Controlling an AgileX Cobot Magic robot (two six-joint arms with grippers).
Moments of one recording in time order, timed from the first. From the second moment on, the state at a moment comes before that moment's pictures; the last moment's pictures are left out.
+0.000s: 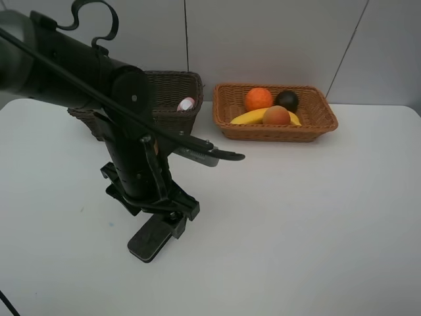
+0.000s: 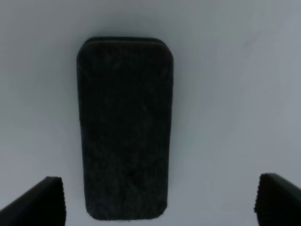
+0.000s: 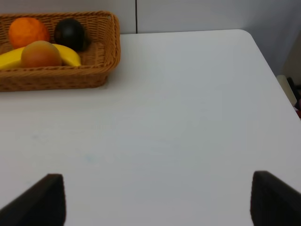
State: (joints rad) left arm -0.76 1.84 -1.02 -0.12 0.73 -0.15; right arm -0.06 0.00 -0.52 -0.10 1.06 0.04
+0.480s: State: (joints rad) left arm -0.76 1.89 -0.96 -0.08 0.61 -0.13; right arm -0.06 0.00 -0.52 -0.10 1.06 0.04
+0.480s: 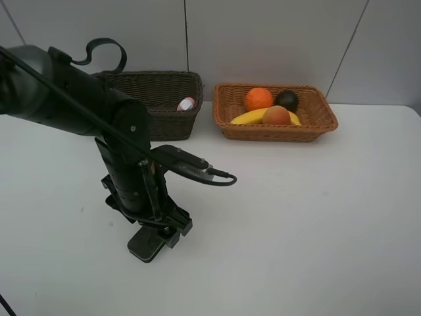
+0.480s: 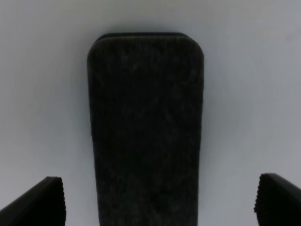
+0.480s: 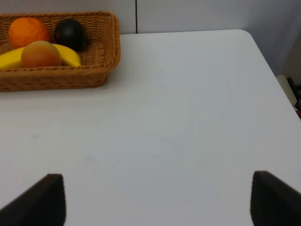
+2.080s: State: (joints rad) left arm -0.76 1.96 -0.96 -0.09 0.56 -0.12; right arm -0.06 0.00 -0.52 -0.10 1.06 0.04
